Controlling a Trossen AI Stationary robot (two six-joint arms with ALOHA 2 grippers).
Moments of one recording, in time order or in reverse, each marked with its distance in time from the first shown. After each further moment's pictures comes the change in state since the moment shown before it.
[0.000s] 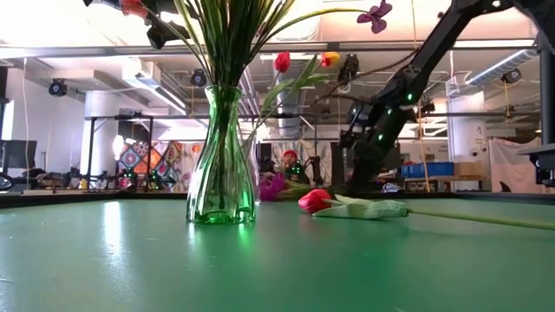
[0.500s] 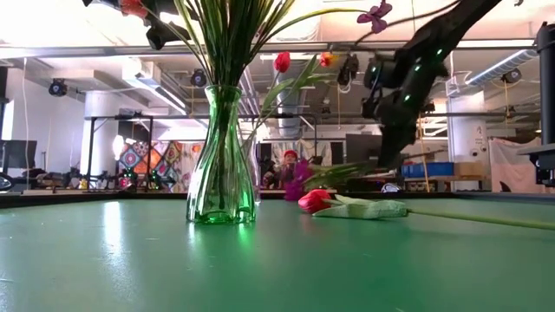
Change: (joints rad) left arm -0.001 0.000 0.000 -0.019 0.000 0.000; right arm 0.141 -0.378 -0.144 -0.274 0.192 0.251
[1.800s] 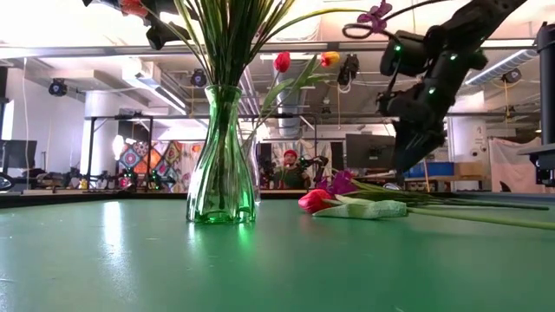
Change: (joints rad) left arm 0.001 0.000 0.000 0.001 0.001 -0.003; right arm 0.303 -0.197 -0.247 0.121 0.185 0.414
